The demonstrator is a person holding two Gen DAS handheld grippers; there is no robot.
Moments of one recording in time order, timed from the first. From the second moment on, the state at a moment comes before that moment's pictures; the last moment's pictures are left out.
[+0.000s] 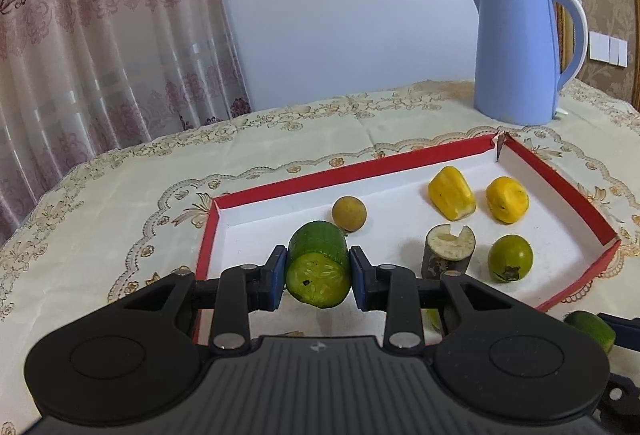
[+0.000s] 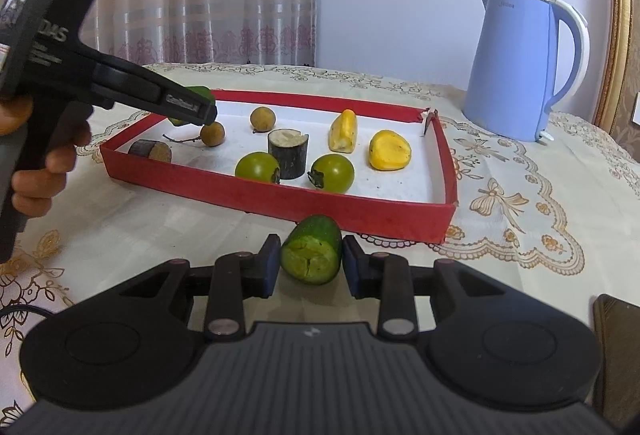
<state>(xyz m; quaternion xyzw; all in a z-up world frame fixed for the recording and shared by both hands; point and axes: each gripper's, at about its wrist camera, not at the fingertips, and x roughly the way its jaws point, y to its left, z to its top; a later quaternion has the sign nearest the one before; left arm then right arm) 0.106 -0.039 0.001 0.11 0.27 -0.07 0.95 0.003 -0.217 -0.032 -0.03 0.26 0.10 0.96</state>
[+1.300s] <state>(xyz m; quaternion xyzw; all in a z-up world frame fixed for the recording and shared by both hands) 0.147 -0.034 -0.024 0.11 0.28 -0.02 0.95 0.001 -0.219 -0.021 -0.01 0.24 0.12 0.96</state>
